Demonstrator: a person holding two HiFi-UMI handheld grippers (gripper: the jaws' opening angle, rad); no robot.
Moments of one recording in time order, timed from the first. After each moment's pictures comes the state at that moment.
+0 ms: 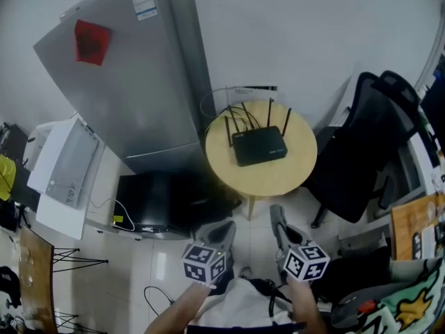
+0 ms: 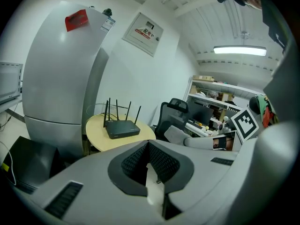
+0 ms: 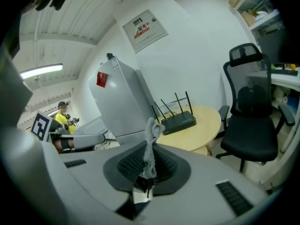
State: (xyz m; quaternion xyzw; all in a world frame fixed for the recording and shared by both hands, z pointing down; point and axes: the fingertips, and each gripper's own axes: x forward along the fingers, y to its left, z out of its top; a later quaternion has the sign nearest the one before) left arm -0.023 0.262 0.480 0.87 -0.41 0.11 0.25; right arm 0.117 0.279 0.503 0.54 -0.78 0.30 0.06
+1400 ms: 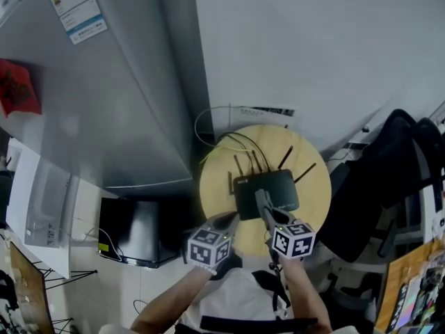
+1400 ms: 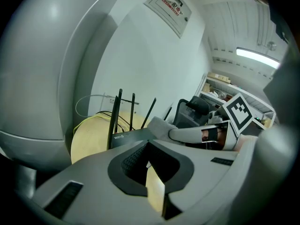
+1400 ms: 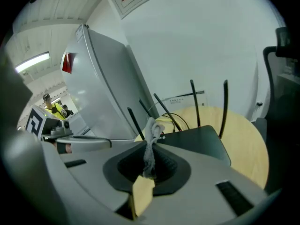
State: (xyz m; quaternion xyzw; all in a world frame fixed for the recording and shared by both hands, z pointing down) left arm -0.009 -0.082 0.564 0.86 -0.38 0.14 0.33; right arm 0.082 -0.095 0.573 0.49 -0.79 0.33 0.16
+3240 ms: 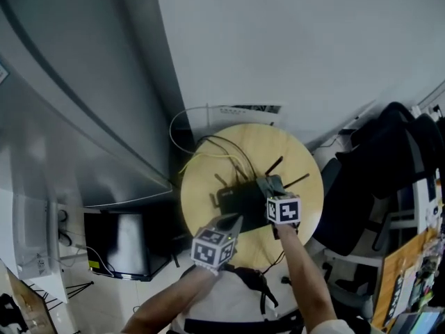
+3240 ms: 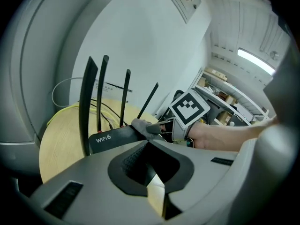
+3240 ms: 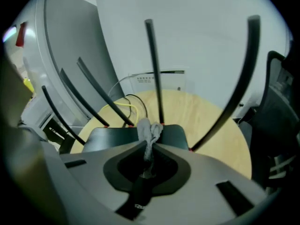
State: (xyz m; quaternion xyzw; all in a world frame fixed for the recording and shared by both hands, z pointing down) left arm 0.051 -0.139 0.618 0.86 -0.30 0.18 0.37; right arm 0.171 -0.213 0.693 0.56 -0.68 0.37 0.32
